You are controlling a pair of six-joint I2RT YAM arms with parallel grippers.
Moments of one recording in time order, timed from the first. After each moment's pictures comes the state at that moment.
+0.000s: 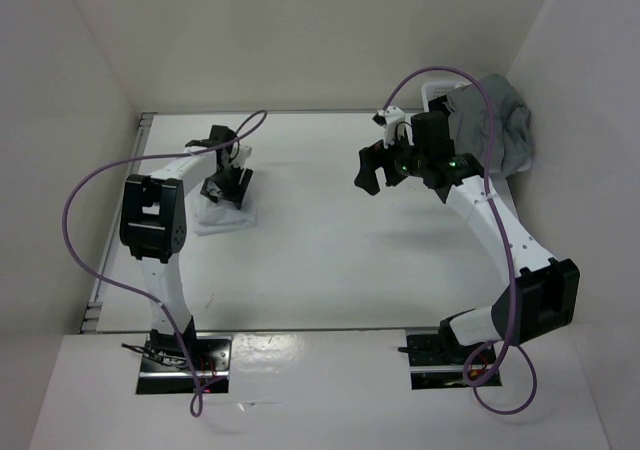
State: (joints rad) left arm -0.11 2.03 1.49 -0.73 -0.02 0.12; right arm 0.31 1.38 1.28 -0.52 -0.41 -0.12
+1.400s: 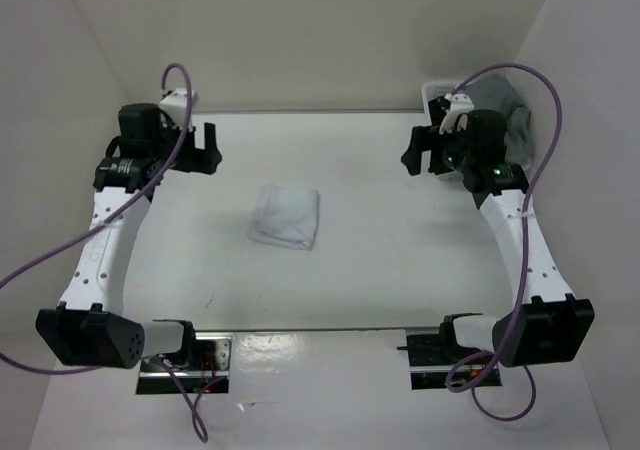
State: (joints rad) left arm -0.05 1.30 1.42 -0.68 0.22 0.09; right arm 0.06 1.25 1.25 -0.50 -0.32 -0.01
